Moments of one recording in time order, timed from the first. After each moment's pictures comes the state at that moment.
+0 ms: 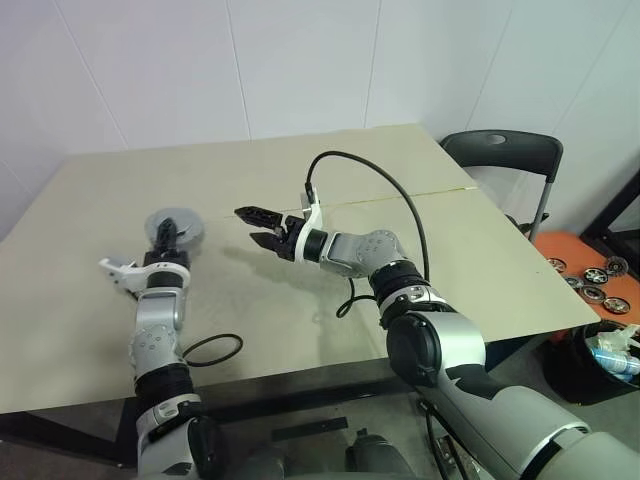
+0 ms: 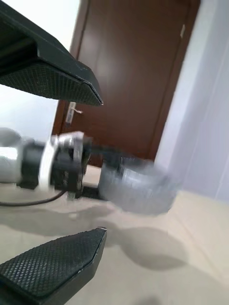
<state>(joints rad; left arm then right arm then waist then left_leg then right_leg) -0.43 0.06 0.69 0.33 -1.20 0.25 -0.05 -1.14 0.15 -0.43 1.03 0.70 0.93 0.55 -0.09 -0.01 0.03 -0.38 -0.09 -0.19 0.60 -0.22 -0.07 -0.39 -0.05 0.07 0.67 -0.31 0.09</state>
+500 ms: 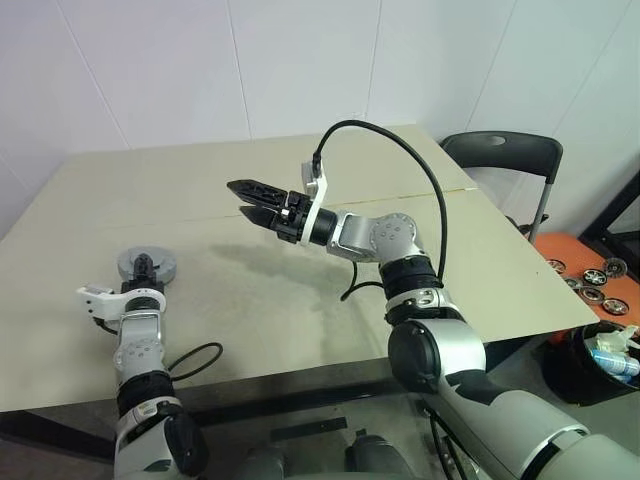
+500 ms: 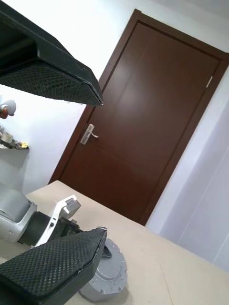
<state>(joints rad) -0.44 0.16 0.74 0.57 -1.02 0.15 -0.10 -1.09 0.14 -0.37 0.77 0.78 1.06 0.59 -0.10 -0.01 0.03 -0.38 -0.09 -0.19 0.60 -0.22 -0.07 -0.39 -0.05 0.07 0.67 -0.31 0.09</state>
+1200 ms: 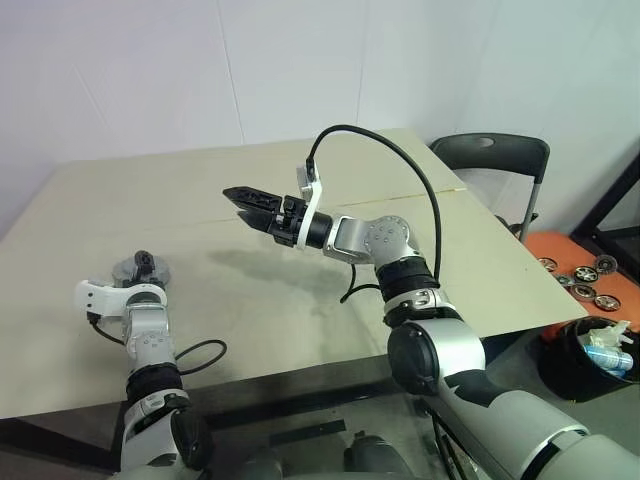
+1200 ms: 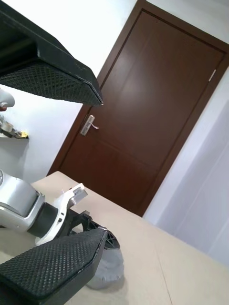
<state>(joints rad) -0.47 0.14 0.72 0.55 -0.83 0.02 0.14 -1.09 0.14 -0.32 0.81 0.76 1.01 0.61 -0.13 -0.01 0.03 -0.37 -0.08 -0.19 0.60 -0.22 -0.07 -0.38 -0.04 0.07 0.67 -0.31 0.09</state>
